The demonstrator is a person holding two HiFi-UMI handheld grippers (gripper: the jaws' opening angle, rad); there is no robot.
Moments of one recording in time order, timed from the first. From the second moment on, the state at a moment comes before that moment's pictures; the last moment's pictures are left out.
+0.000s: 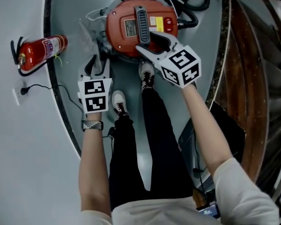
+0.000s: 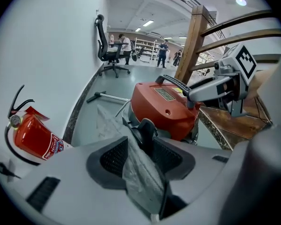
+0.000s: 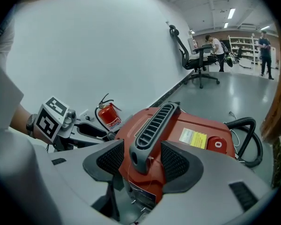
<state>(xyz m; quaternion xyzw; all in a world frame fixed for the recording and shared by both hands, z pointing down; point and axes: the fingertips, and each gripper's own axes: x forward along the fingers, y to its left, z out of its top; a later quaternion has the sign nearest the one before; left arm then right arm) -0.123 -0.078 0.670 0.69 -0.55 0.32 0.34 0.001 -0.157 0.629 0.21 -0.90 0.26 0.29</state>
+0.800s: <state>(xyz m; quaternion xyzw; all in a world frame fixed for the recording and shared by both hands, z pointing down) -0.133 -0.083 0.684 0.64 -0.60 0.30 0.36 0.002 -0.161 0.640 0.24 -0.89 0.25 0.29</state>
